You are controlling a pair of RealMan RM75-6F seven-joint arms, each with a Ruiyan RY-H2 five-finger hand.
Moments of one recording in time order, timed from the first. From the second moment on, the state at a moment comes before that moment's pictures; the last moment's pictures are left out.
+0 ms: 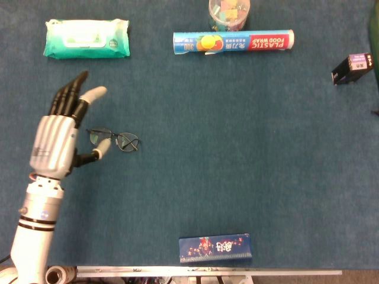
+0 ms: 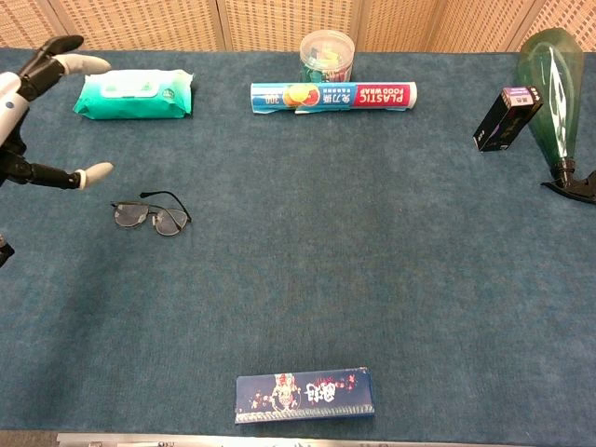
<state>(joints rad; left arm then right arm) -0.28 -1.40 -0.09 -1.87 1.47 1.41 0.12 0.07 -1.10 0.13 -1.65 -1.44 1.52 0.04</state>
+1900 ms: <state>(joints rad) -0.39 -1.62 -0.17 -1.59 1.17 1.21 0.19 0.06 -1.11 0.13 -1.64 -1.44 1.52 0.05</state>
